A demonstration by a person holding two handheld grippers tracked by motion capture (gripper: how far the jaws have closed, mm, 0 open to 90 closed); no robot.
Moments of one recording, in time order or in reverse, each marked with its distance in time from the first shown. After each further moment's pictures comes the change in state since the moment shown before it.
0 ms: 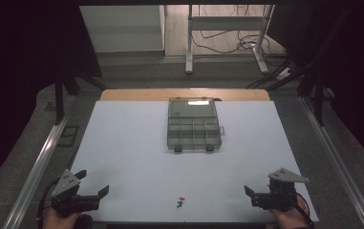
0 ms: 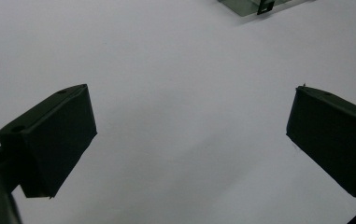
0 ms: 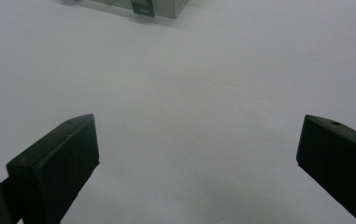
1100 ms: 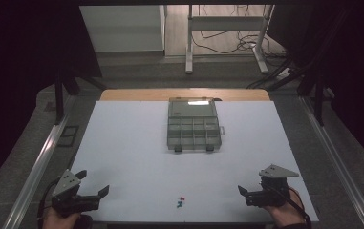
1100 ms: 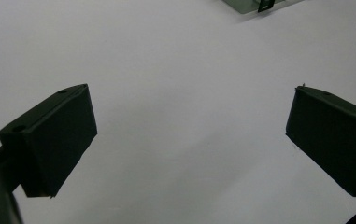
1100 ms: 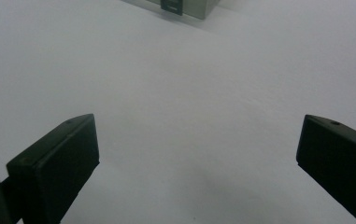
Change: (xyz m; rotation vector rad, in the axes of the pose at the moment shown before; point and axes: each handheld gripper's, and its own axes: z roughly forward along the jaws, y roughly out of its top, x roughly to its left) left arm 0.000 0.000 0.000 0.006 -0.001 -0.005; right arm 0.009 0.013 0.011 0.041 0.054 -0.101
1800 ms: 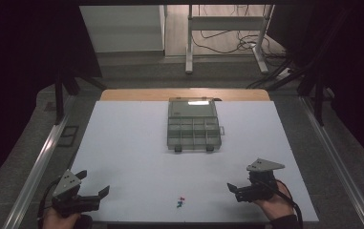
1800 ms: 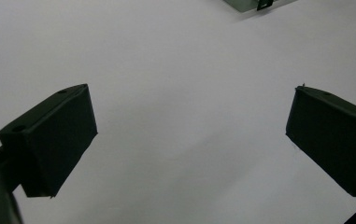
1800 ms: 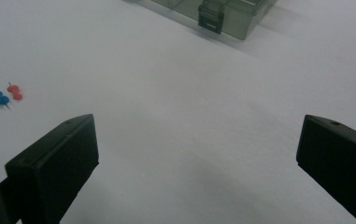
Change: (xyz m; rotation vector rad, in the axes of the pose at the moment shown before) left arm -0.001 0.000 0.000 0.004 0.000 0.010; right arm 0.013 0.022 0.020 0.009 0.093 -0.053
